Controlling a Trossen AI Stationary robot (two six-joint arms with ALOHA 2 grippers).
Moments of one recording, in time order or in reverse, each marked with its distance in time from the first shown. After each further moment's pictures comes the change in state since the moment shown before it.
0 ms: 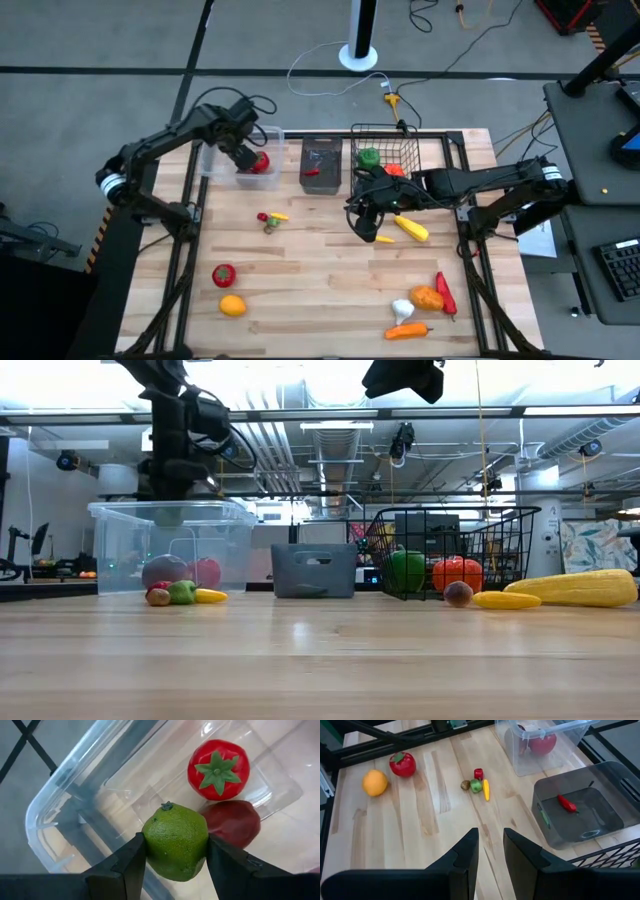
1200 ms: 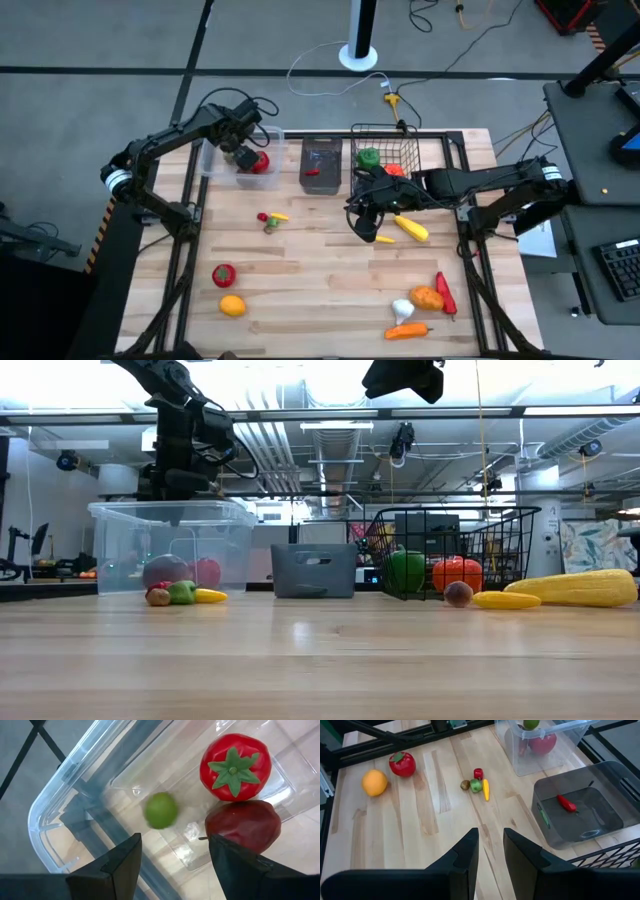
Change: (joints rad) left arm 0.000 0.047 0.000 0.005 -0.054 -0.014; right arm 0.000 0.000 0.000 0.000 0.001 0.000
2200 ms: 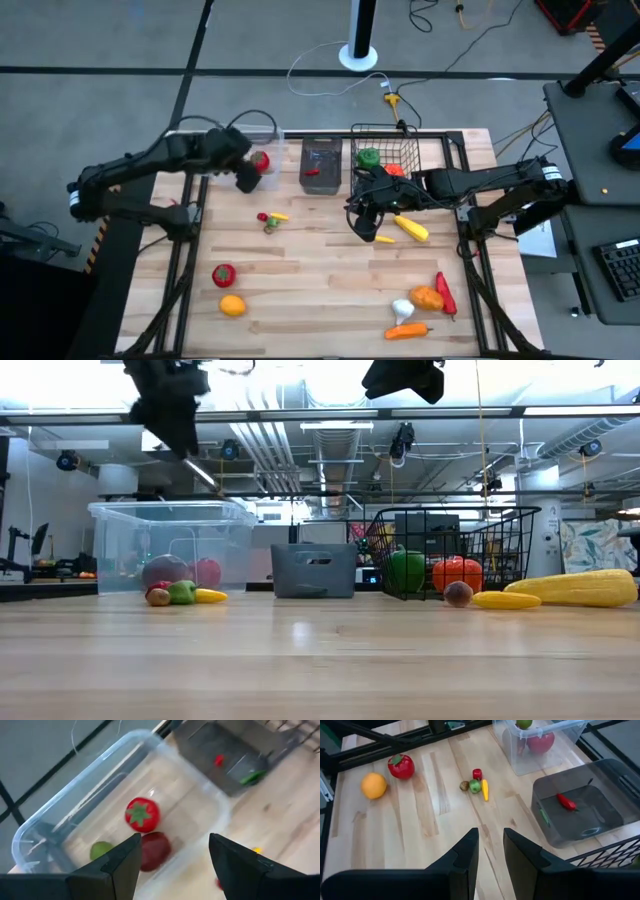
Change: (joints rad) left arm -0.455 -0.351 0.000 0.031 -0.045 -0.294; right arm 0.001 0.000 -0.001 0.001 0.007 0.021
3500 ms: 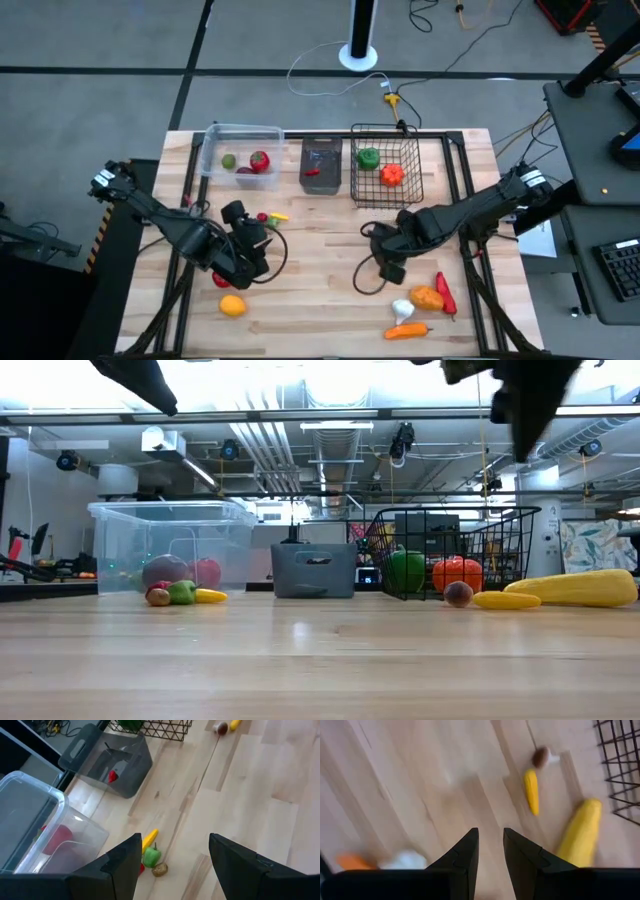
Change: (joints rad) left arm -0.910 0.242 -0.002 -0.004 -0.372 -0.504; right arm 0.256 0.150 0.008 -0.569 -0.165 0.391
